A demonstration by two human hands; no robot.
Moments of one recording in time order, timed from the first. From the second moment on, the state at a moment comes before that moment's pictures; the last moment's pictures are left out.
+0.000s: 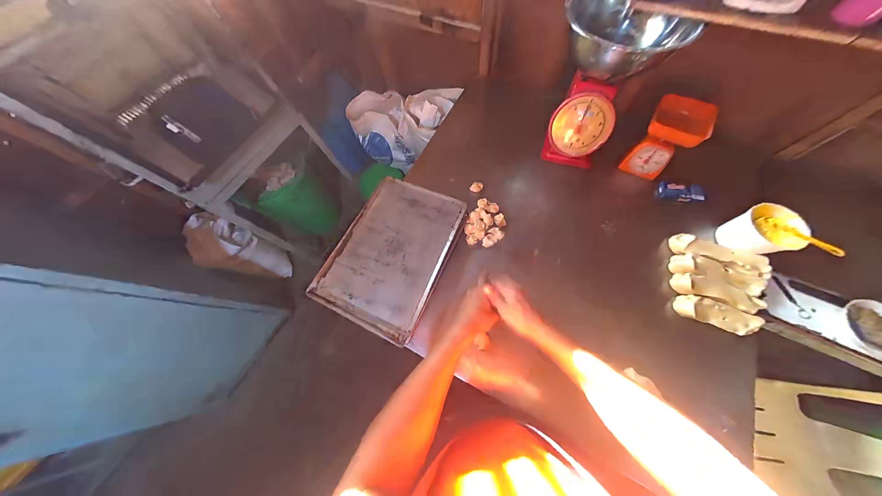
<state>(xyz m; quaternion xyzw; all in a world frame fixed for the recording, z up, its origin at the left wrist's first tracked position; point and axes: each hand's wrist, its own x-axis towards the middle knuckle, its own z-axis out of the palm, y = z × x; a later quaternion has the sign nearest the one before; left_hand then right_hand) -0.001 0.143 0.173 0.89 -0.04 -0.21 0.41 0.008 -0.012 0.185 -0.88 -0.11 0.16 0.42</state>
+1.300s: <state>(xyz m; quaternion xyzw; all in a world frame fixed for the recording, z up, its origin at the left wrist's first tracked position) 0.001 0.119 0.200 0.94 0.01 -0.30 0.17 0.011 -0.006 0.195 -0.89 -0.05 0.22 0.40</state>
